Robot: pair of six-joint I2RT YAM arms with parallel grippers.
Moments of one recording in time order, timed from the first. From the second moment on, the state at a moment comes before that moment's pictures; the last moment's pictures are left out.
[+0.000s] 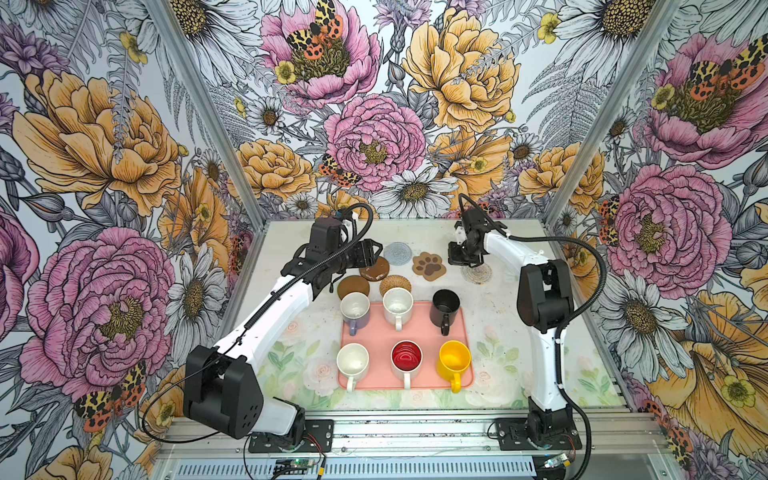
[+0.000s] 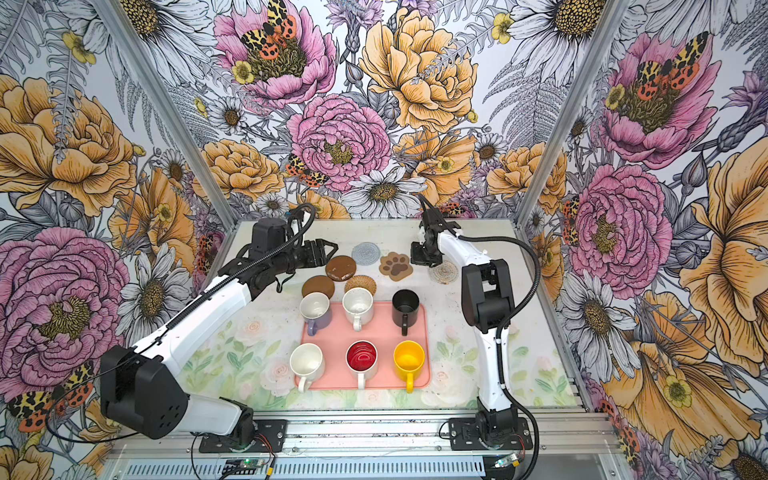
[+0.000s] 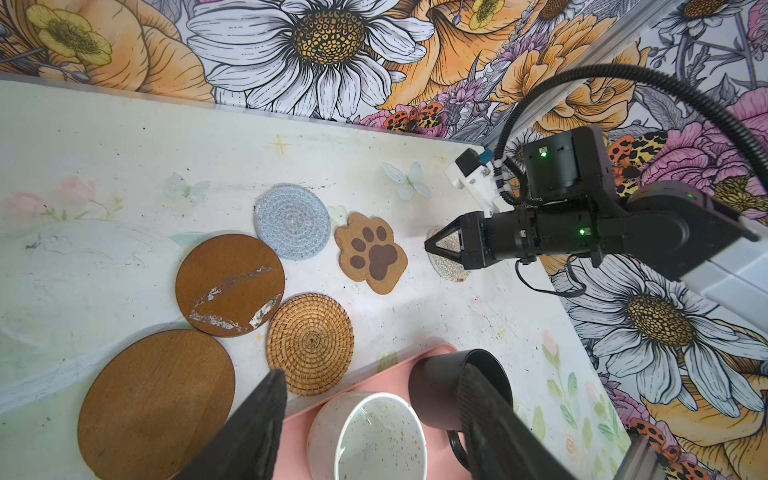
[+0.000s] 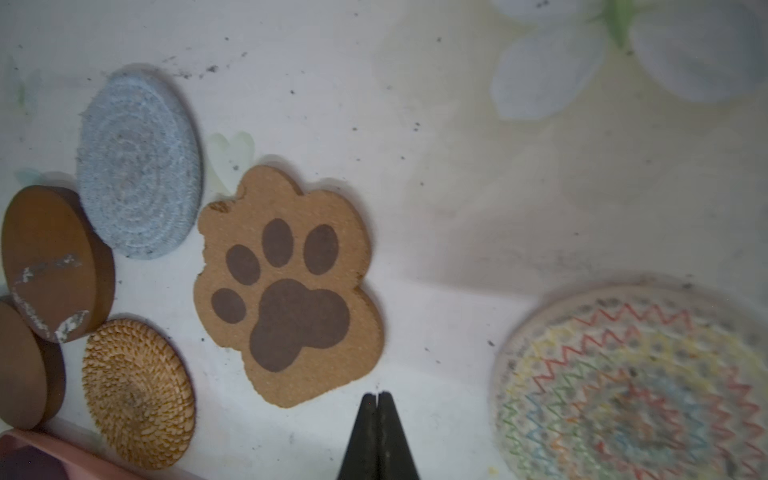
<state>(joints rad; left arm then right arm) -0.35 1.42 1.21 -0.31 0.29 -0.42 0.24 2.27 1.92 -0.82 -0.25 0.23</state>
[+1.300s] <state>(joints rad) -0.36 1.54 1.24 -0.31 0.29 -0.41 0.23 2.37 1.94 -0.80 -0.31 0.32</state>
